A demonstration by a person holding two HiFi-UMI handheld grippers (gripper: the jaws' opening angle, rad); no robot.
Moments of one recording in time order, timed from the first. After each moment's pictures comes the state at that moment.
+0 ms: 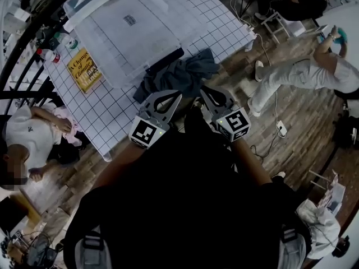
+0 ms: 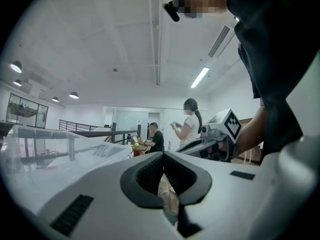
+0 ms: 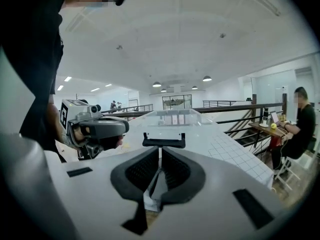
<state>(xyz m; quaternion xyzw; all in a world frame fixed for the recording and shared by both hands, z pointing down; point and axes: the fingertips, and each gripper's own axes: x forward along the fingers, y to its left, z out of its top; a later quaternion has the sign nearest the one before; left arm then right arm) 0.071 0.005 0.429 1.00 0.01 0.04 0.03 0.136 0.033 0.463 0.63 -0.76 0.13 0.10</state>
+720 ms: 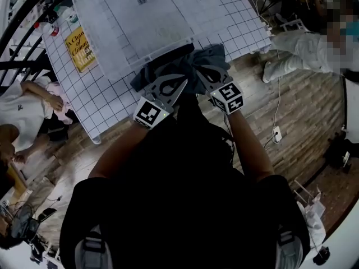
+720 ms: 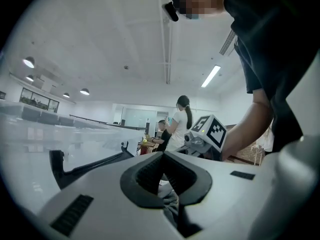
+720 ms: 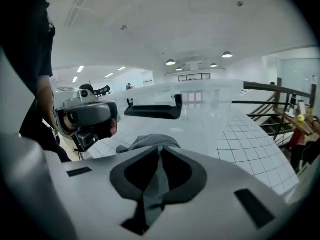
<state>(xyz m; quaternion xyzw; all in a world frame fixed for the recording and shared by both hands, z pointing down) 0.120 -0.038 0.507 1.00 -0.04 0.05 0.07 0.175 -0.048 0.583 0.52 -0.80 0.21 0.20</state>
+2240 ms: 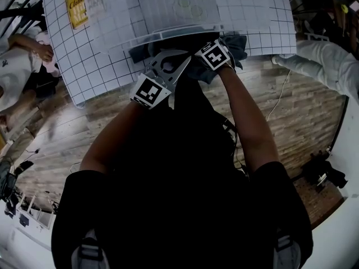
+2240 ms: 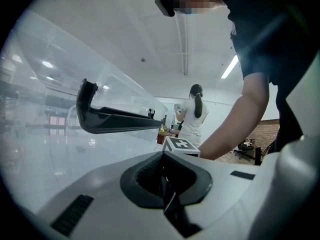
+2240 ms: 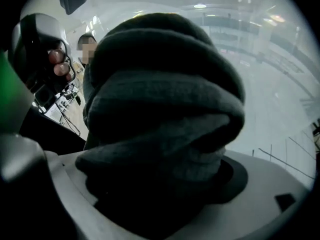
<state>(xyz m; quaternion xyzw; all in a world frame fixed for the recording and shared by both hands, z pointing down) 0.114 -0.079 0.594 0.98 -0.14 0.09 0.11 0.148 -0.098 0.787 0.31 -0.78 0.32 0.44</state>
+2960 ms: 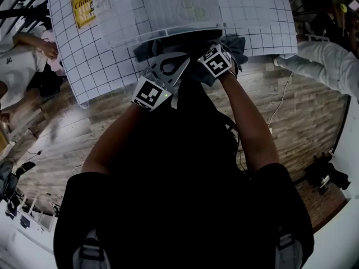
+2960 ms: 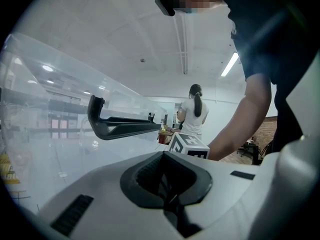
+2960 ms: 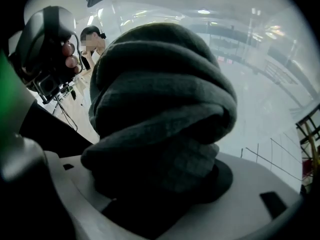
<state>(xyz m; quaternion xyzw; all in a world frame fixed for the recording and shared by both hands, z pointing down) 0.096 -0.072 0.585 0.98 -0.15 0.10 0.09 0.146 -0.085 0.765 0.33 -0.78 0.27 0.47</state>
